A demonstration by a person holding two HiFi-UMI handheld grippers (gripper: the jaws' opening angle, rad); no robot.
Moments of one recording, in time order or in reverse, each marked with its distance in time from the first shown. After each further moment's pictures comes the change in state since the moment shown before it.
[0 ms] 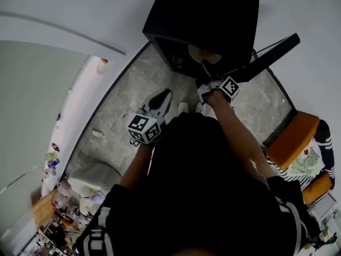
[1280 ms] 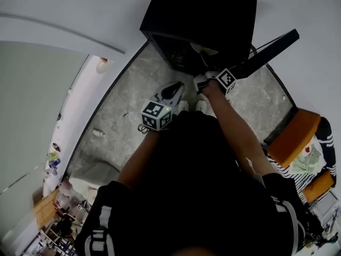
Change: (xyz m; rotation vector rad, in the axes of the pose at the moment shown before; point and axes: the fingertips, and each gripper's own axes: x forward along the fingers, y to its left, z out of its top) left arm 0.057 -0.011 -0.035 0.101 0.126 -0.058; right arm 0.021 -0.018 0.018 0.021 -0.105 -0.006
